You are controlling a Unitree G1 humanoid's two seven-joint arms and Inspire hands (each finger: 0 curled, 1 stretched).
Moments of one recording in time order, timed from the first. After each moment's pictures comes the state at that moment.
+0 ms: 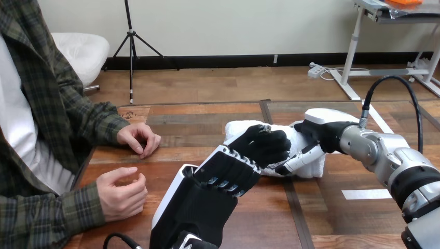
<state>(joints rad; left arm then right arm) 0.27 -0.04 -0.26 0.08 -0.58 -0.71 -0.91 -0.93 -0.43 0.50 1.27 -0.68 -0.24 0.22</state>
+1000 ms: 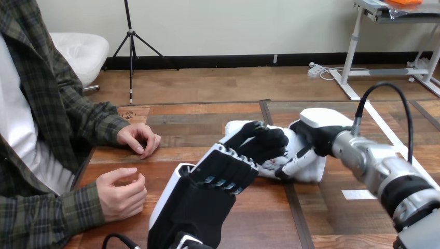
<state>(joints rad) 0.27 -0.04 -0.28 0.08 -0.59 -0.75 -0.90 -0.90 -0.39 0.53 1.27 -0.70 -0.21 0.06</state>
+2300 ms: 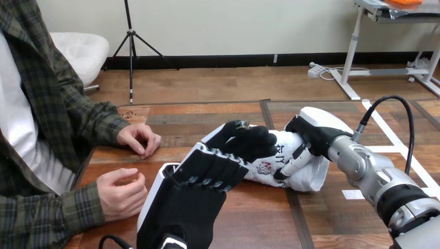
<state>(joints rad) 0.27 -0.04 -0.27 0.08 -0.70 -0.78 -0.96 -0.86 -0.36 0.44 1.27 -0.54 -0.24 0.02</state>
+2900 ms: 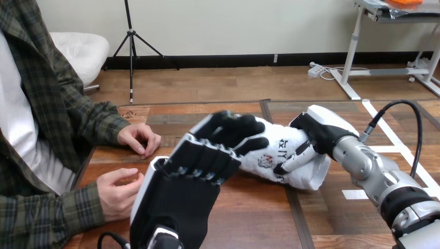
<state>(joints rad) 0.27 -0.04 -0.25 0.02 -0.74 -0.68 -0.94 -0.84 -0.36 0.38 1.27 -0.48 -0.25 0.03</state>
